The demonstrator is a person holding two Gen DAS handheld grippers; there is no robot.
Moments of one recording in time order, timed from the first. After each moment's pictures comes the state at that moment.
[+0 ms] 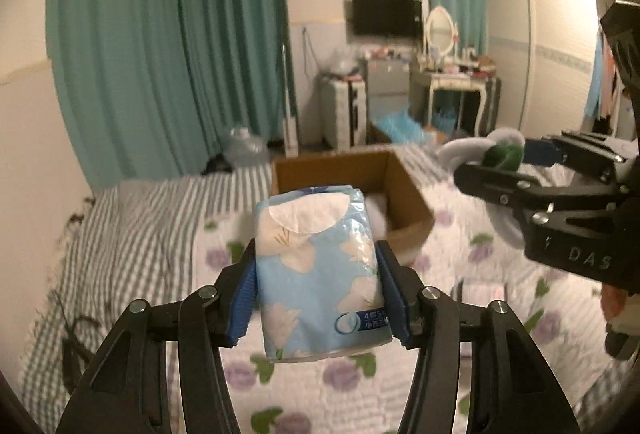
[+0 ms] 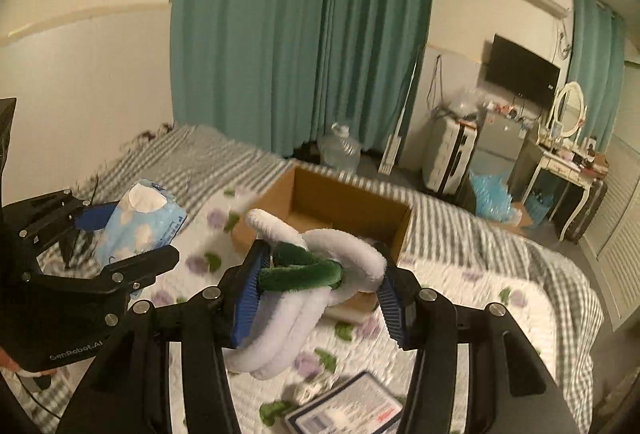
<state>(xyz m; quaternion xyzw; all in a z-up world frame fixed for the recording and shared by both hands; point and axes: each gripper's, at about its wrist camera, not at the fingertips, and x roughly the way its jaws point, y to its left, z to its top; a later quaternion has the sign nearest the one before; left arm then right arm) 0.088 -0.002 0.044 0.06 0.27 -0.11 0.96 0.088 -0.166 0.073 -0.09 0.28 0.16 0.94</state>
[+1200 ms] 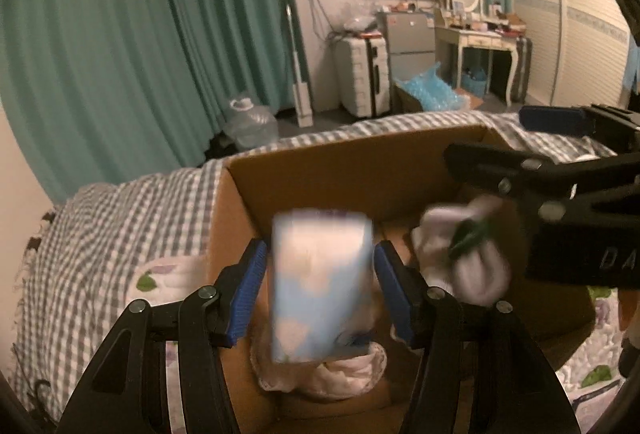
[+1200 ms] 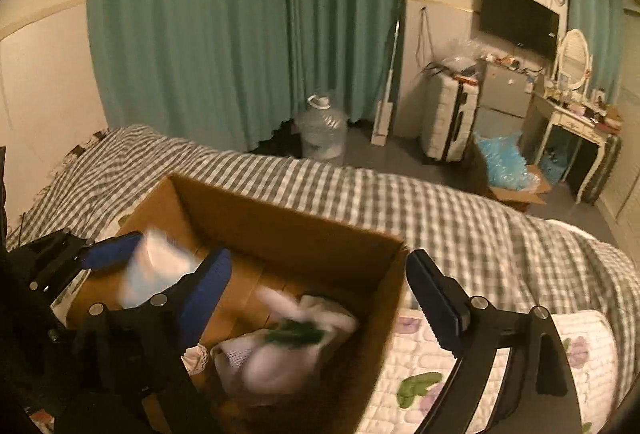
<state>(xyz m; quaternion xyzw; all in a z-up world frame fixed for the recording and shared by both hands) 0.293 -0.057 -0.059 0.09 0.33 -0.06 0.94 0.325 -0.203 -0.042 -0.04 0.34 0.13 0.93</state>
